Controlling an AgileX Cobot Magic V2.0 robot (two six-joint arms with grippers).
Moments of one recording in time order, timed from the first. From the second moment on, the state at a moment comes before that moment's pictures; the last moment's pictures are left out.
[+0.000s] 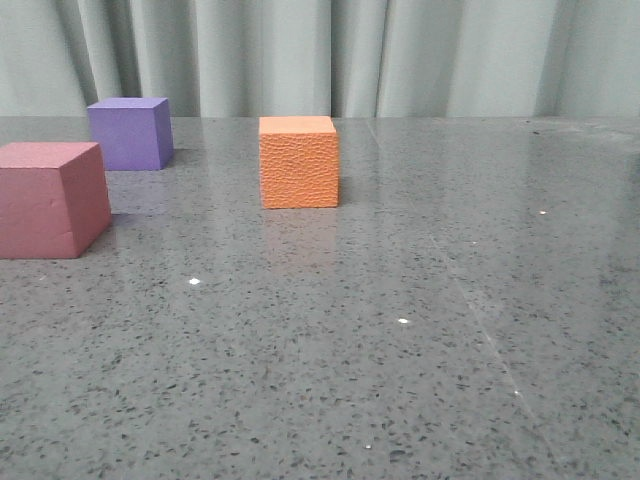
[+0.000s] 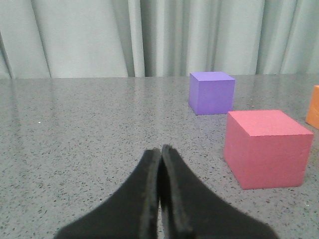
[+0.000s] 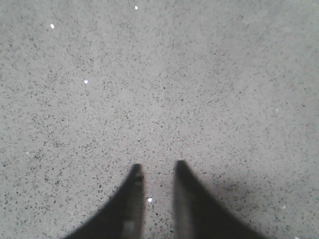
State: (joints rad) left arm -0.09 0.00 0.00 0.22 0.09 -0.24; right arm 0.16 0.56 -0.68 -0.21 0.84 0.24
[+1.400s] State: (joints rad) left arm -0.09 0.00 0.00 0.22 0.09 -0.24; right arm 0.16 0.07 -0.17 -0.11 0.40 0.24
